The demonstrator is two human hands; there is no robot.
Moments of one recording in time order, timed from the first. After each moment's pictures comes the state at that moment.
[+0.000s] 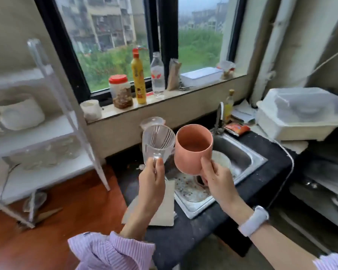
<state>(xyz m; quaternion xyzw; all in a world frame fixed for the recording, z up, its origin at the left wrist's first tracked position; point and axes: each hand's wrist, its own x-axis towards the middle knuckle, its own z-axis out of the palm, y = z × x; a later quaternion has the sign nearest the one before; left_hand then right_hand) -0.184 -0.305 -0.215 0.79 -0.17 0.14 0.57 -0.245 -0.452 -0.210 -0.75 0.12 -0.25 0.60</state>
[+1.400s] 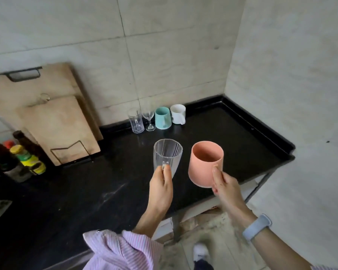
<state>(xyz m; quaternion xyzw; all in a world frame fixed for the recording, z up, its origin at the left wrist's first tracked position) -0.624 -1.316 -0.285 0.55 -0.58 -0.41 0.43 -0.792 -1.281 -0.302 -0.37 0.67 -0.49 0.42</state>
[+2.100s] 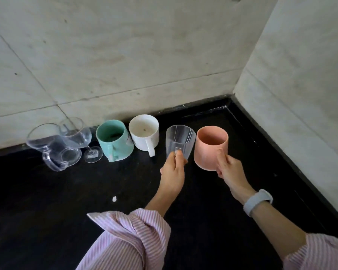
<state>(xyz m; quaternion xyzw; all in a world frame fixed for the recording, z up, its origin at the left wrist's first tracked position) -0.862 -1.688 -0.432 0.57 -0.55 -0.50 0.36 -1.018 -1.668 -0.440 -0.38 0.72 -0.43 0.39</state>
